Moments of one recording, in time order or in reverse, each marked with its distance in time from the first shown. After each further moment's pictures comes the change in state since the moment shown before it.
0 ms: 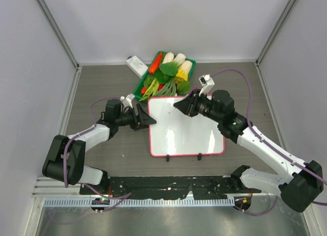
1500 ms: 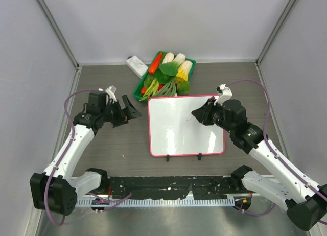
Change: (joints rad) left arm 0.076 -0.318 0.327 -0.815 -0.365 0.205; right arm -0.045 -0.210 -0.078 -0.299 0.188 0.003
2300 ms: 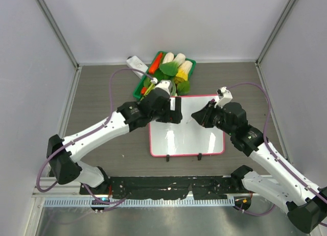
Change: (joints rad) left arm -0.760 0.356 0.412 -0.035 -0.625 -0.026; right arm 0.000 -0.033 -0.040 0.015 -0.024 0.034
